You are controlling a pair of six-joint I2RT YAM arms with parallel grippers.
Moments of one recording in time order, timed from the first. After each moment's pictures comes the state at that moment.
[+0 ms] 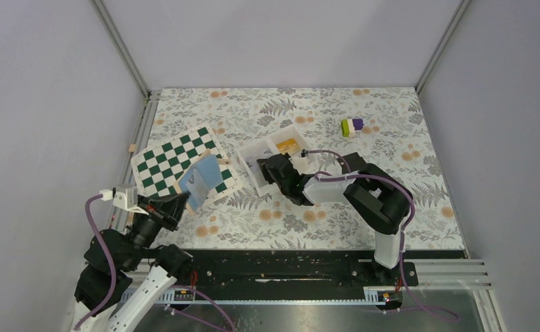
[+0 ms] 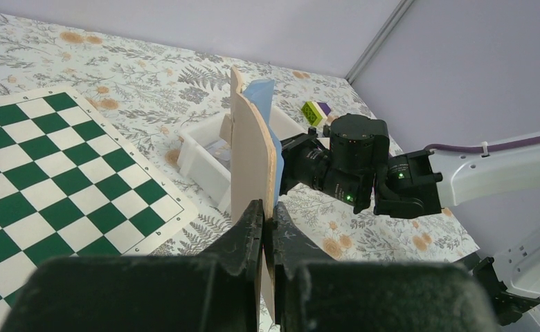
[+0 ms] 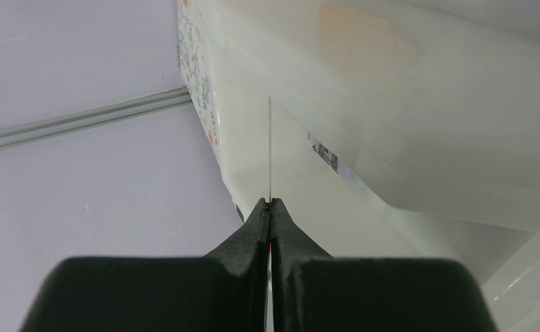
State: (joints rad) left arm -0.60 0.02 0.75 -0.68 -0.16 -0.44; right arm 0.91 1.90 0.99 0.37 0.49 1.75
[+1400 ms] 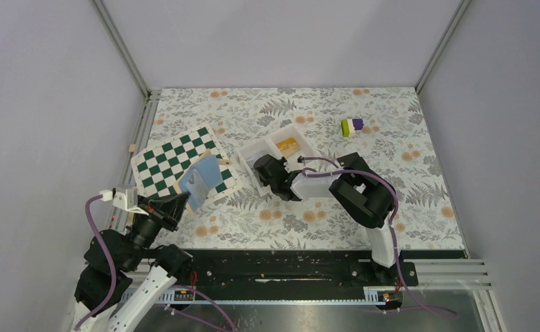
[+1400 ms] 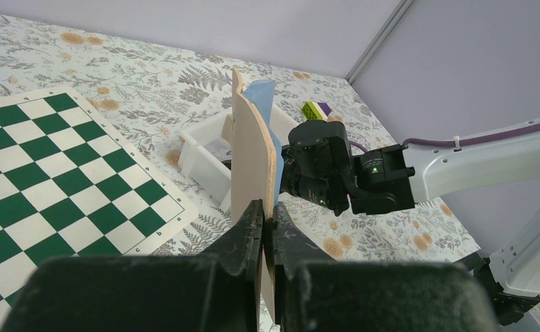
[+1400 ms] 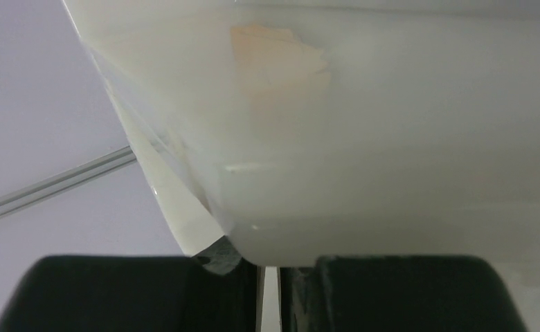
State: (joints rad) left arm -0.60 0.01 0.74 -0.68 -0.16 -0.44; right arm 0.92 2.03 1.14 0.14 0.56 1.96
